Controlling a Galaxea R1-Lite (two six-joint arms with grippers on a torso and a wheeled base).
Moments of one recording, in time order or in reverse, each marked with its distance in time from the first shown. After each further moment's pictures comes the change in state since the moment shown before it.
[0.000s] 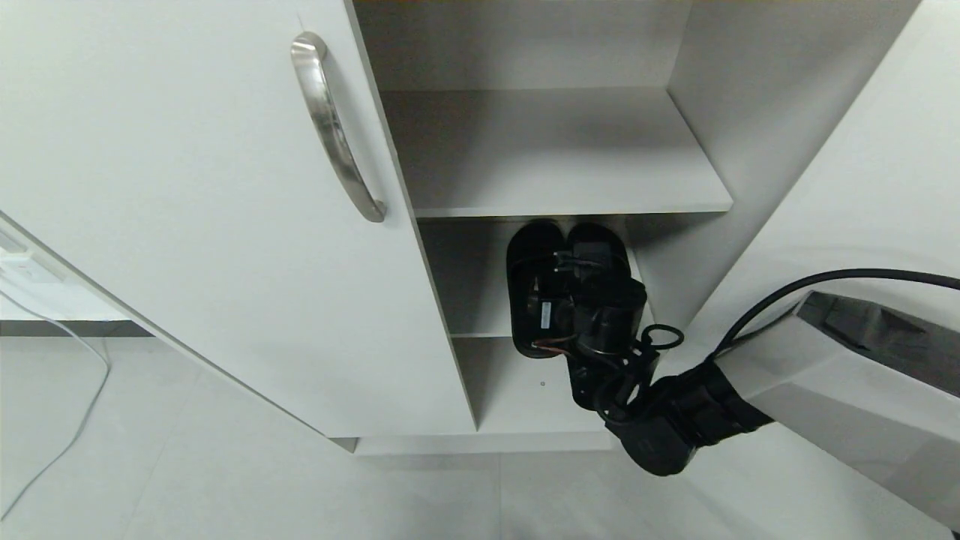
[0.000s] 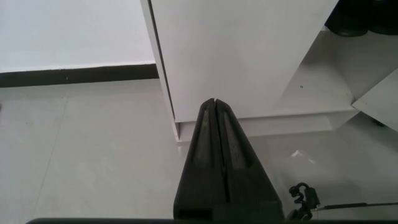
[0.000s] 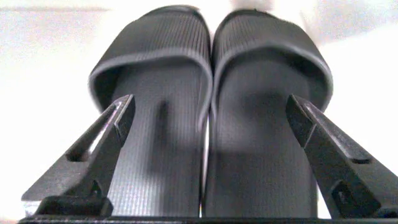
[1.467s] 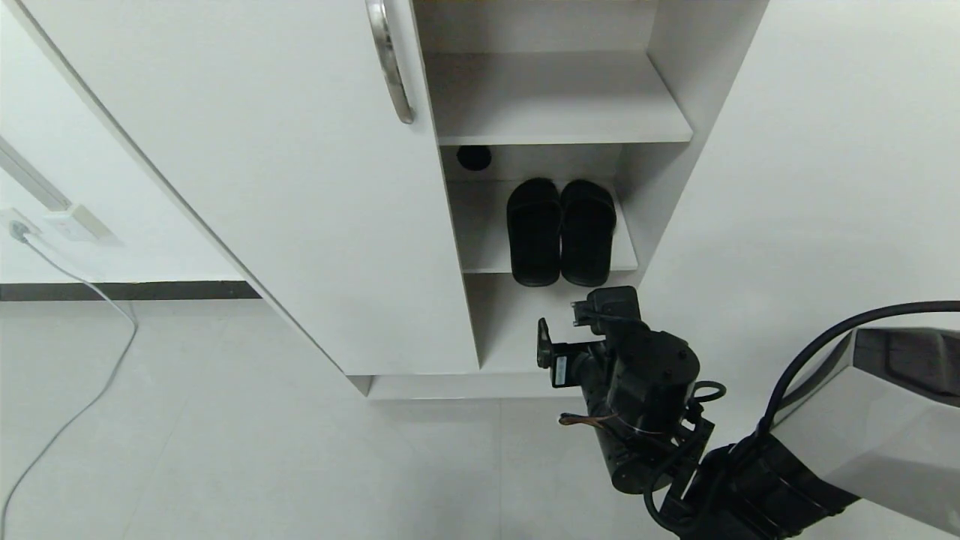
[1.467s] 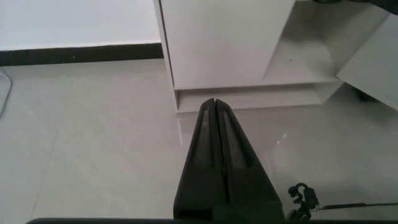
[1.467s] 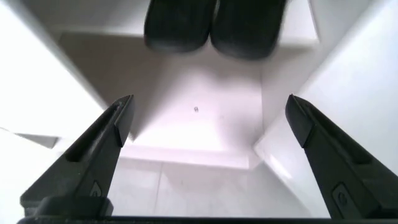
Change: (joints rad) left arm 0.000 0.000 0.000 0.000 0.001 -0.005; right arm 0.093 -0.122 0.368 -0.204 -0.001 0.001
